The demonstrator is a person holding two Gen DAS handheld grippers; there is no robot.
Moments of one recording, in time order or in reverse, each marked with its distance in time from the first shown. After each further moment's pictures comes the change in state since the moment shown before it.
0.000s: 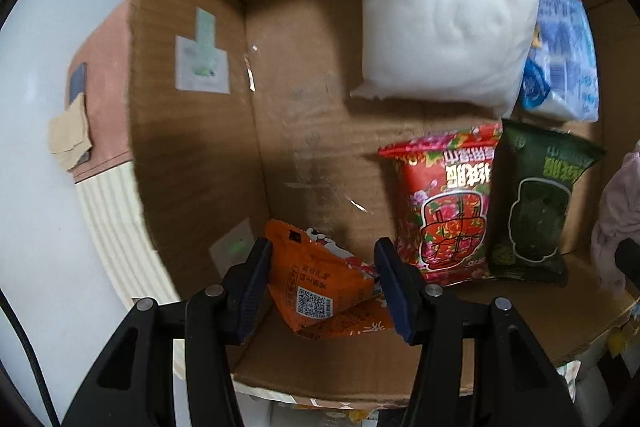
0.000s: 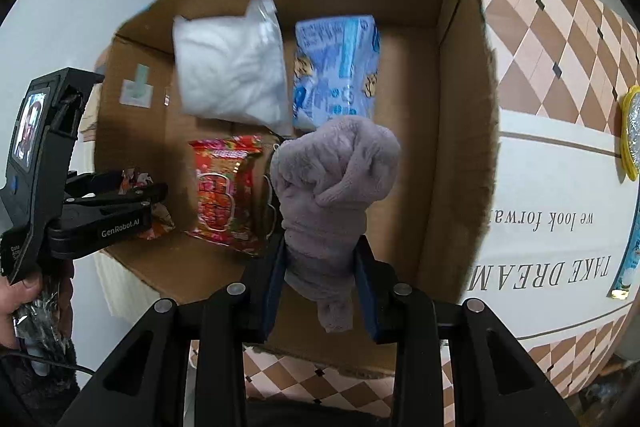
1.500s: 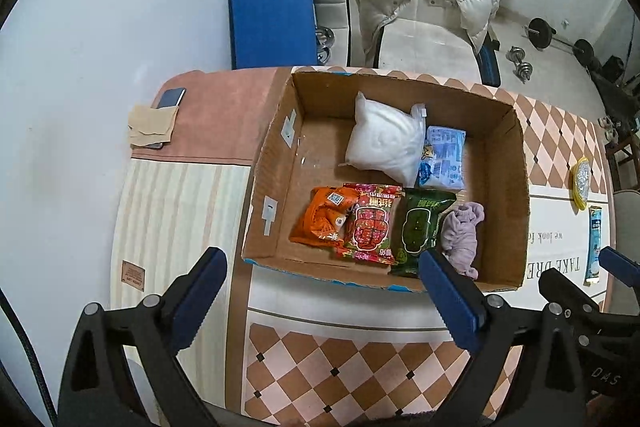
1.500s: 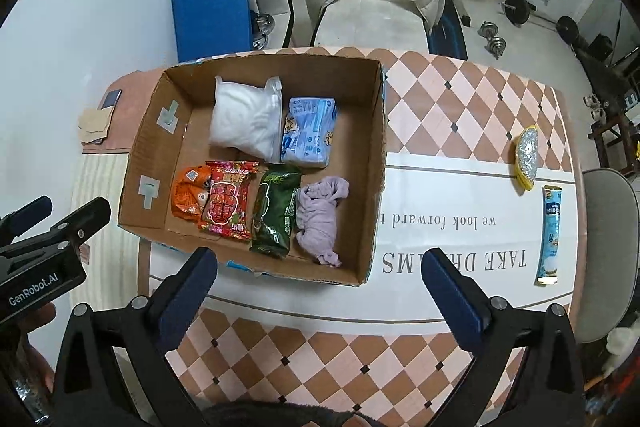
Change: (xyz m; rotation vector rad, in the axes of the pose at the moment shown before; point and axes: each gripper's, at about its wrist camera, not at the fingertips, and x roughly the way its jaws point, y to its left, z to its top) left arm -0.165 -0.005 -0.158 -0.292 -0.528 -0.066; right arm -0.136 0.030 -0.093 -0.067 -0.348 -0.180
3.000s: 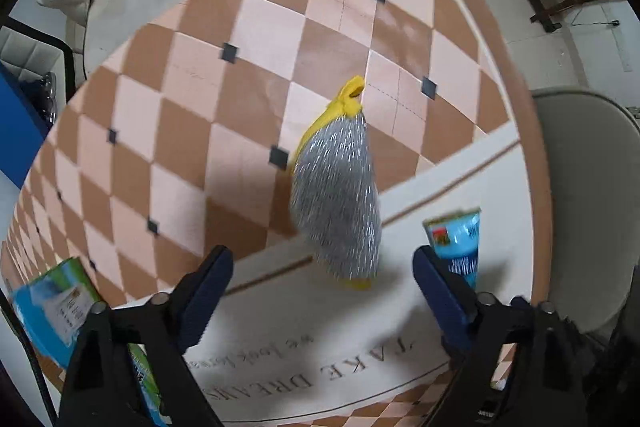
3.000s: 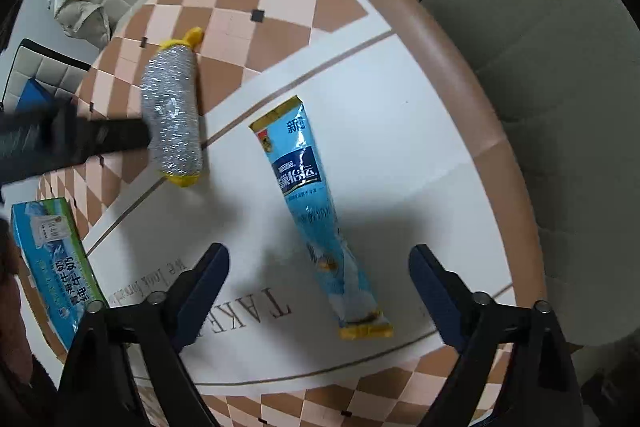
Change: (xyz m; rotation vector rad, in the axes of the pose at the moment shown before) left arm 0.193 -0.542 0.082 0.569 0.446 -0.205; right arm 0.153 -0.462 -0.037 0.614 0.239 0.007
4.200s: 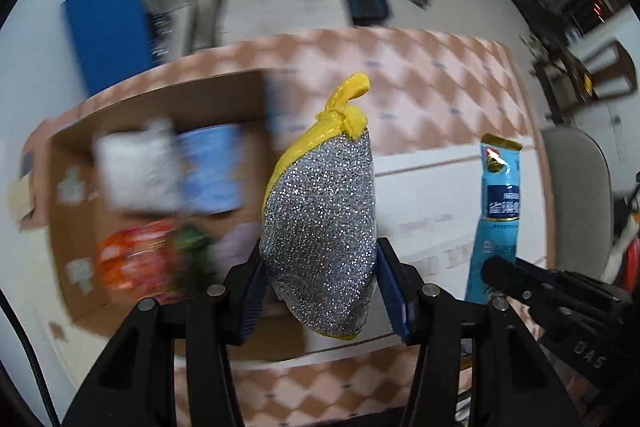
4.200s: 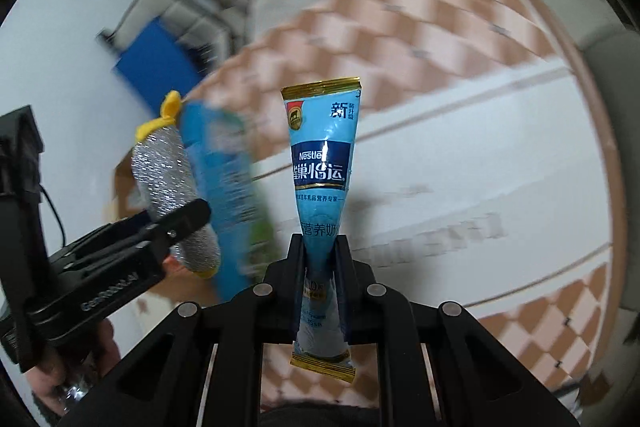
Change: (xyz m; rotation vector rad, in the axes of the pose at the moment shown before) left arm -0.123 0.215 -0.243 -0.295 -0.299 -0.015; right arm -0.093 0.230 -0.120 -0.306 -0.035 0.303
